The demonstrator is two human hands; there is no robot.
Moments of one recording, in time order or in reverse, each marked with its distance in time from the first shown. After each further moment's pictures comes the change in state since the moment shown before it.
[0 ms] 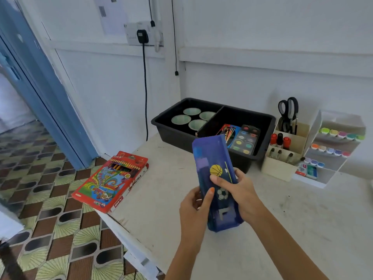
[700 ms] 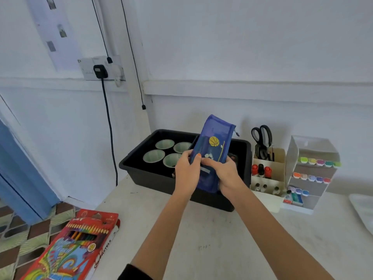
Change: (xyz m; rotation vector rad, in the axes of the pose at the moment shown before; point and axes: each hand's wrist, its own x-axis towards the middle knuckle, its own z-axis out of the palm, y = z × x) left_hand 0.188 0.085 0.076 0.154 -0.208 0.203; right_hand 0.131 -0.079 0.002 0.304 0.251 -0.144
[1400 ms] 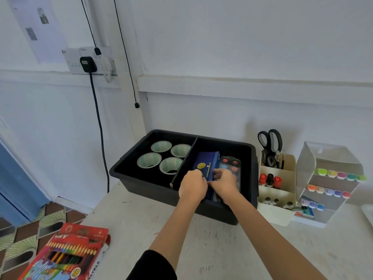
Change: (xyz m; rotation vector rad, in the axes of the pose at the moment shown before) left_hand 0.053 -0.064 0.032 0.884 -0.211 0.009; right_hand 0.071 0.048 -0.014 -0.855 0.068 0.017
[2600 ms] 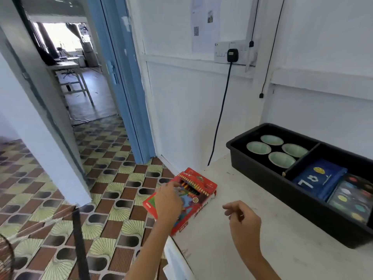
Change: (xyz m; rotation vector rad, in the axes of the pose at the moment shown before) left_hand -0.220 -0.242 -0.111 -0.022 0.522 -0.622; right_hand -0.211 0.008 0.148 0.203 -0.200 -0.556
